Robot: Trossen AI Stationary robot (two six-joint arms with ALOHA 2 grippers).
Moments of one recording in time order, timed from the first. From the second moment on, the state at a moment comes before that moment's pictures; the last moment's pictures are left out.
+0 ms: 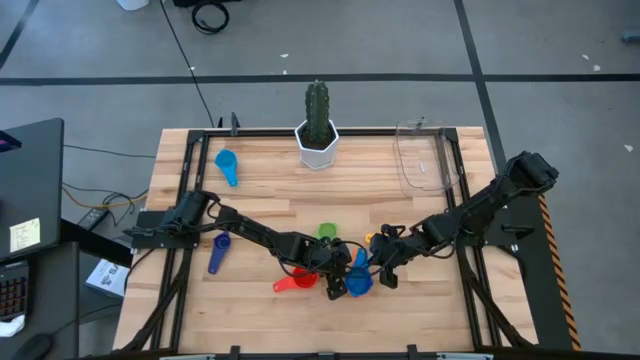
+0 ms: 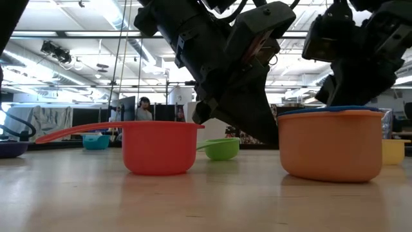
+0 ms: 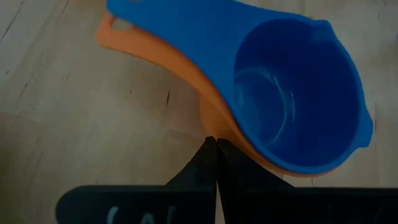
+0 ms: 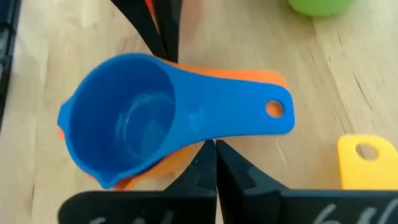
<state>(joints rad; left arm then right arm) -0.29 2.13 1.44 -0.17 -0.10 -0.61 0.43 1.43 0.62 -0.07 0.16 0.61</state>
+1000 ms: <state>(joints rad) -0.35 1.78 1.44 -0.64 -0.13 -0.79 0.47 1.17 0.98 -0.76 0.12 0.49</state>
